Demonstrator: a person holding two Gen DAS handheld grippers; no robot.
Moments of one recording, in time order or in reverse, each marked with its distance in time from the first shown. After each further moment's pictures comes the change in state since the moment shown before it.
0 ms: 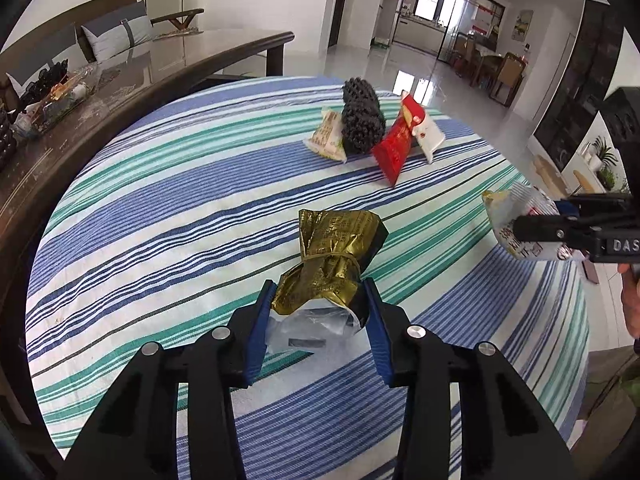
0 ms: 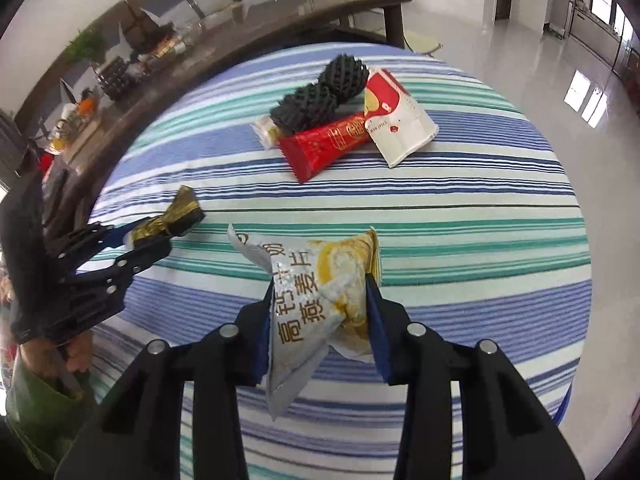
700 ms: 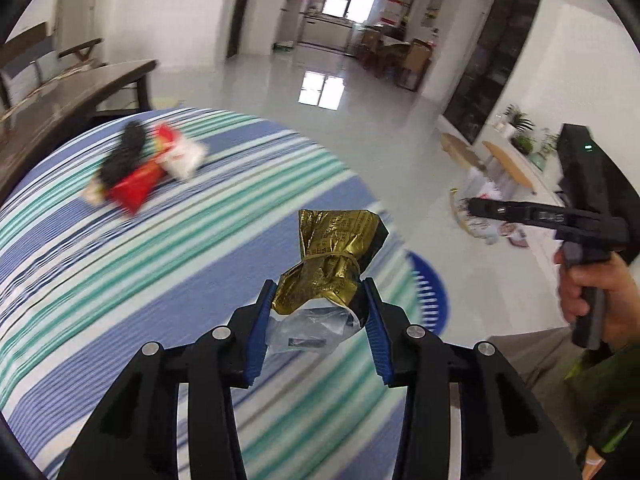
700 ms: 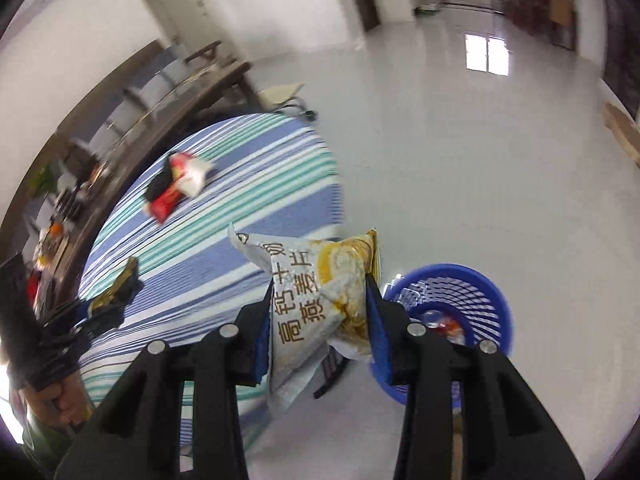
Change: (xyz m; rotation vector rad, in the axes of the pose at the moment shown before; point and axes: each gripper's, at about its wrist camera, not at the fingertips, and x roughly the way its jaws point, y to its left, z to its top) left arm -0.037 -0.219 -0.001 0.181 -0.006 -0.301; right arm -0.142 -0.197 -0.140 0.435 -0.233 -0.143
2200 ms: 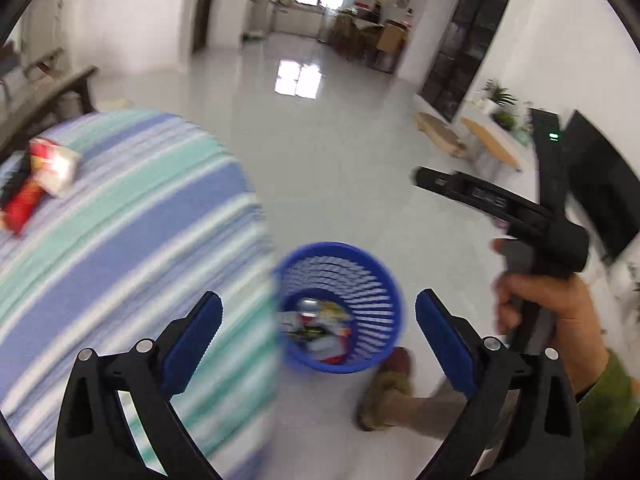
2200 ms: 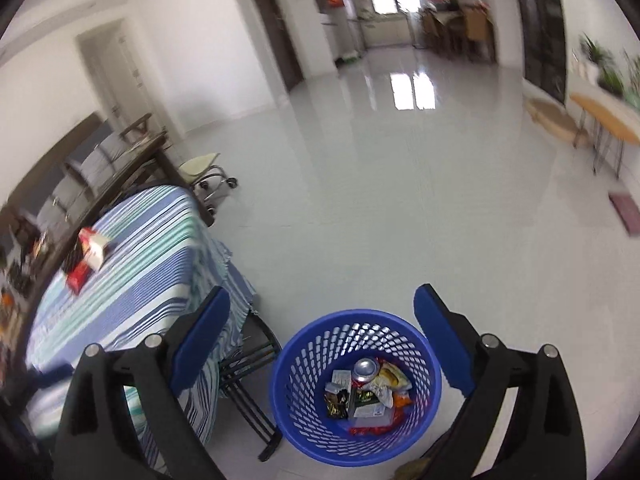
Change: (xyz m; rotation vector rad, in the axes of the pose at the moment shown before) left arm 0.082 -0.102 -0.002 0.056 0.024 0.048; right arm 0.009 -0.072 -0.012 0.061 -0.256 -0.159
